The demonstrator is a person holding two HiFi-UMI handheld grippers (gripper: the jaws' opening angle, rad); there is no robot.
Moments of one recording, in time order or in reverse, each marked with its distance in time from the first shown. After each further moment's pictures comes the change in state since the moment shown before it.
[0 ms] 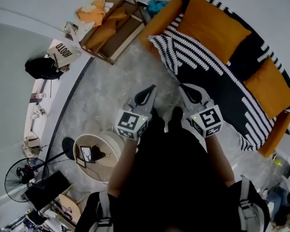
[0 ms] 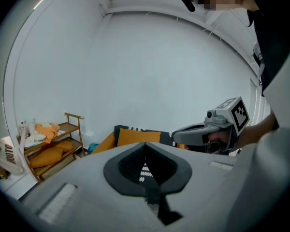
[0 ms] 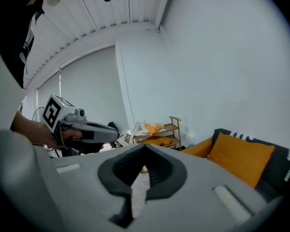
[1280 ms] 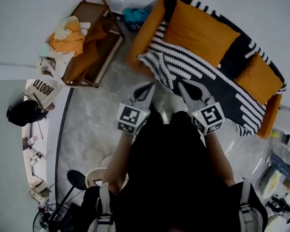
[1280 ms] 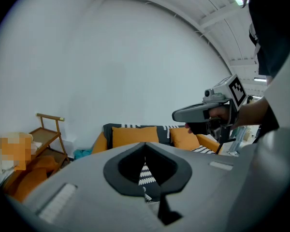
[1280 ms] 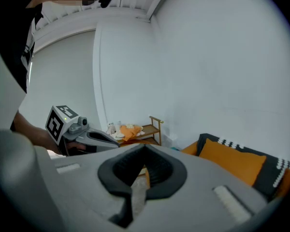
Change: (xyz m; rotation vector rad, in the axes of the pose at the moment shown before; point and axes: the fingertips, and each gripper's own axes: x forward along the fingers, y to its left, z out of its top) left arm 0.125 0.196 0.011 0.103 0.073 -0.305; right arm 0.184 -0.077 0.064 0.016 0.050 -0.273
